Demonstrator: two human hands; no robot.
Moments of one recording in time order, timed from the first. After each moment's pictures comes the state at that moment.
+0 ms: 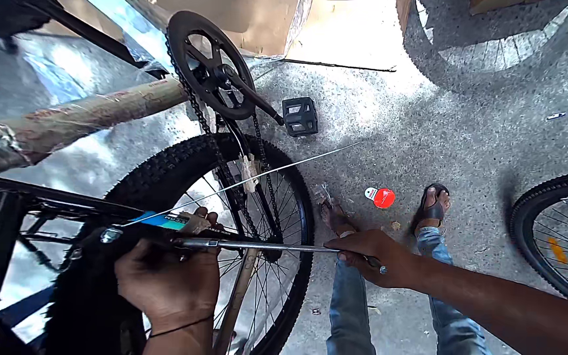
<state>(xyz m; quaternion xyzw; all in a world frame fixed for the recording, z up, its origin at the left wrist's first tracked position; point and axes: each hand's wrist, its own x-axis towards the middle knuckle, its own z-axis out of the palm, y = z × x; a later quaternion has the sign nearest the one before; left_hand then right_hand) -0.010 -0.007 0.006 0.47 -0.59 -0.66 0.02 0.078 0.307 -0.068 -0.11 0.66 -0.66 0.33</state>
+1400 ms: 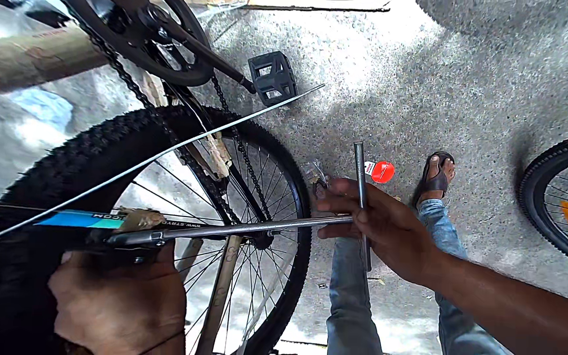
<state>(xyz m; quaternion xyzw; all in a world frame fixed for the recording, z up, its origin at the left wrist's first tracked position) 0.000 -0.013 0.009 0.43 -0.70 -0.56 0.05 0.069 0.313 -0.032 0.17 0.35 -0.88 0.26</state>
